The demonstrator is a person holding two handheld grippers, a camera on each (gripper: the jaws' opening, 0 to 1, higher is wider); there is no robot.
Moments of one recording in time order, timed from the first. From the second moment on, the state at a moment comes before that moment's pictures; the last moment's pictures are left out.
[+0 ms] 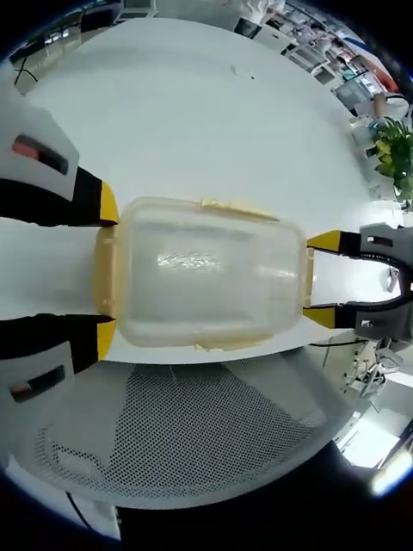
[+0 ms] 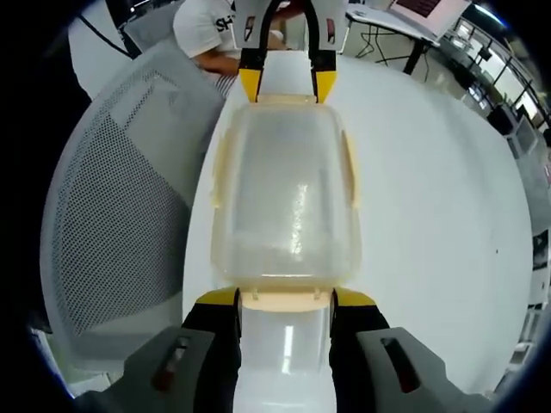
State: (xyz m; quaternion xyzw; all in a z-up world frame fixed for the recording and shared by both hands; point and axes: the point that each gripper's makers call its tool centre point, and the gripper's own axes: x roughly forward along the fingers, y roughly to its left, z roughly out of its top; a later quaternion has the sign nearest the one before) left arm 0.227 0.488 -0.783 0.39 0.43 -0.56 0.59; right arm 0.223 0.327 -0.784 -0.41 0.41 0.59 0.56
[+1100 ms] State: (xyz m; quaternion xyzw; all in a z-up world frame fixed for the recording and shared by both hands) left arm 0.225 0.439 -0.787 0.39 0.44 -0.55 0.59; right arm 0.222 0.278 -0.785 -0.42 0.40 0.59 0.56
